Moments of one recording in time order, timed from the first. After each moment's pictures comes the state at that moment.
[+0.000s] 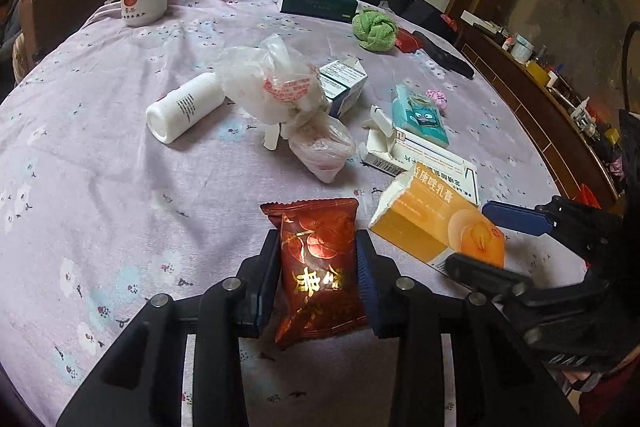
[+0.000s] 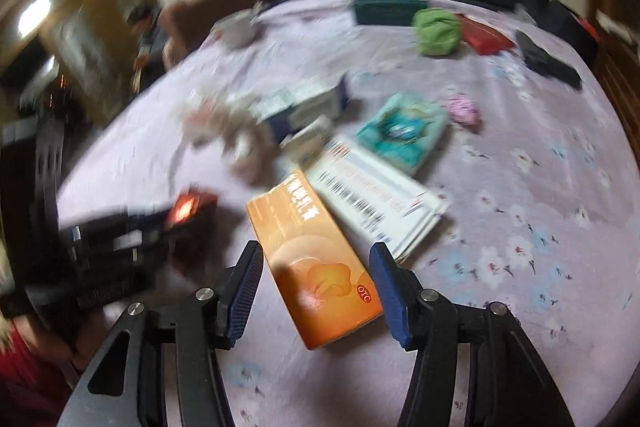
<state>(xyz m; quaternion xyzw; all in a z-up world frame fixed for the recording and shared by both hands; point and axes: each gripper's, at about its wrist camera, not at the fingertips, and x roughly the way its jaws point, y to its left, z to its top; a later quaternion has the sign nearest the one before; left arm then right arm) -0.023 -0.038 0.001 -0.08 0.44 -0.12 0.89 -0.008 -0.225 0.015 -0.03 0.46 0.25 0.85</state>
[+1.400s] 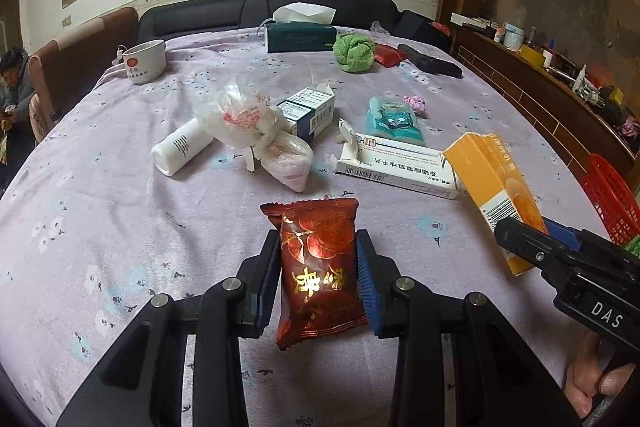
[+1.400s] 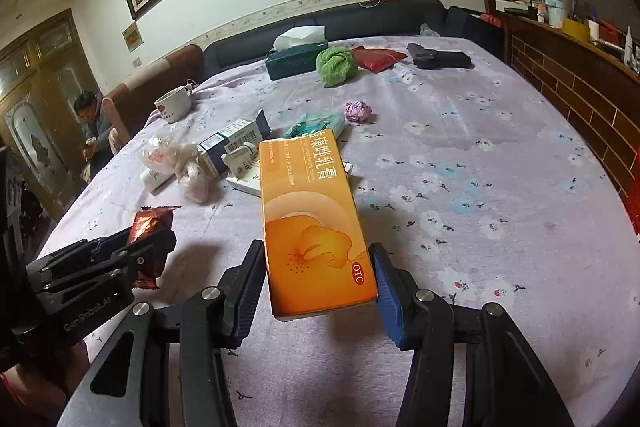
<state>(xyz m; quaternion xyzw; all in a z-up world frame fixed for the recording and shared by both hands) -0.058 -0.073 0.015 0.00 0.37 -0.09 0.92 -0.078 -0.278 0.013 0.09 0.36 0.11 0.92</state>
